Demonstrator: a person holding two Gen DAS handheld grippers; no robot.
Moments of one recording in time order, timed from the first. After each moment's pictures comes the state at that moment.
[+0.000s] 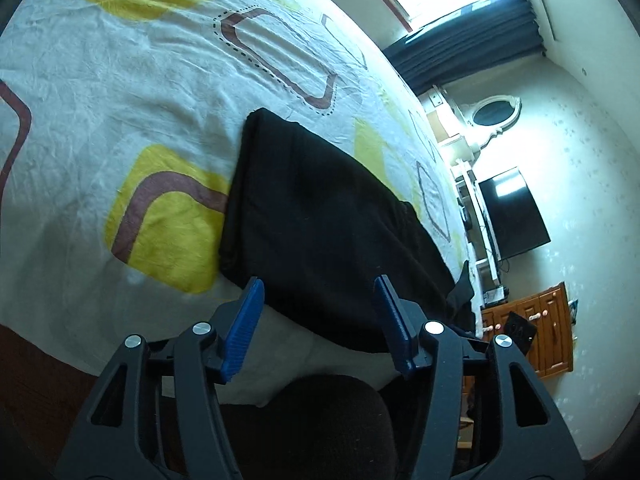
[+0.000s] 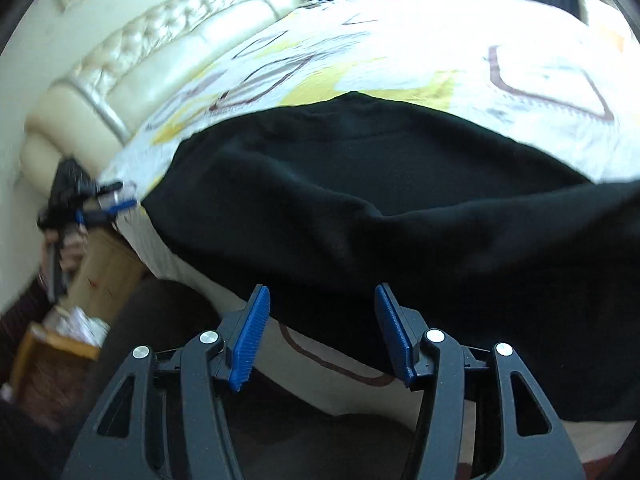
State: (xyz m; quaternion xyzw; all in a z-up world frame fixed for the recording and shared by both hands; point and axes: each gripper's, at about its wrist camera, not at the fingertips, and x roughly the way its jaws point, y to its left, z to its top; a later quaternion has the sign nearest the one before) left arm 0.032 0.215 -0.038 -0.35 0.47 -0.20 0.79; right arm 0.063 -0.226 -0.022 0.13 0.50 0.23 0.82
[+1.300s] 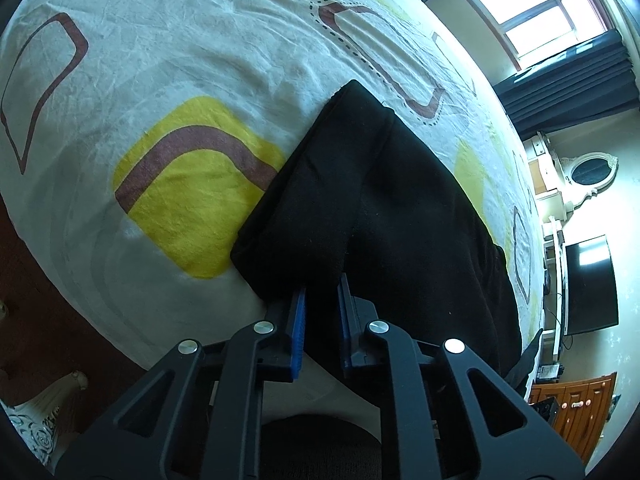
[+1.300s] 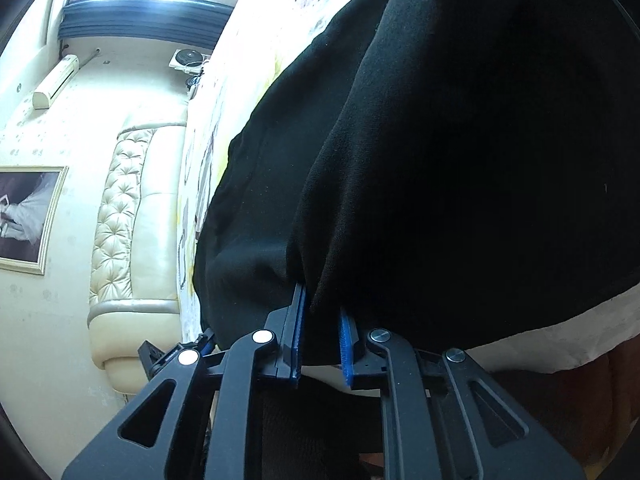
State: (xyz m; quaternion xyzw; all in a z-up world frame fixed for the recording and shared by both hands) left arm 0.043 0.179 -0.062 -0.34 0.51 0.01 0.79; right arm 0.046 -0.296 -0.079 0.49 0.51 0.12 0.70
